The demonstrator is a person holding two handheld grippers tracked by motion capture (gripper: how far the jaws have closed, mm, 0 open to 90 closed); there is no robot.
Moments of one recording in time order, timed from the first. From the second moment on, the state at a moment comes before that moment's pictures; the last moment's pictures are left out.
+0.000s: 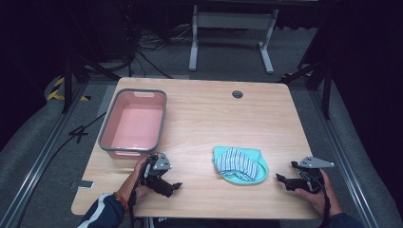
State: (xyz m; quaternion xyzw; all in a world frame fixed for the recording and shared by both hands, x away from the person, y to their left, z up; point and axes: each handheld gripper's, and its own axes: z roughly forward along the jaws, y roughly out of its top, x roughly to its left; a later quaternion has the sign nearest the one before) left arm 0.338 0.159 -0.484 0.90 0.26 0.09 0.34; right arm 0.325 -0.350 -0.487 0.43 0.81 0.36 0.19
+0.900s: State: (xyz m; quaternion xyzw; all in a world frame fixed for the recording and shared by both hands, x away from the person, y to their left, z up) left arm 0.339 0.157 -0.482 0.90 0.27 0.09 0.33; right arm 0.327 -0.350 -0.483 0.44 0.82 0.34 0.18
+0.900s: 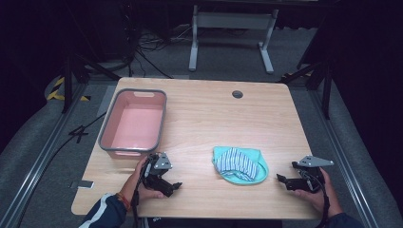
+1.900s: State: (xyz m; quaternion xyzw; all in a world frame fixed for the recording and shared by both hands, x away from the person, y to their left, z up) left arm 0.391 0.058 -0.443 0.88 0.34 0.05 0.34; right arm 0.360 -0.277 -0.441 0.42 0.83 0.32 0.16
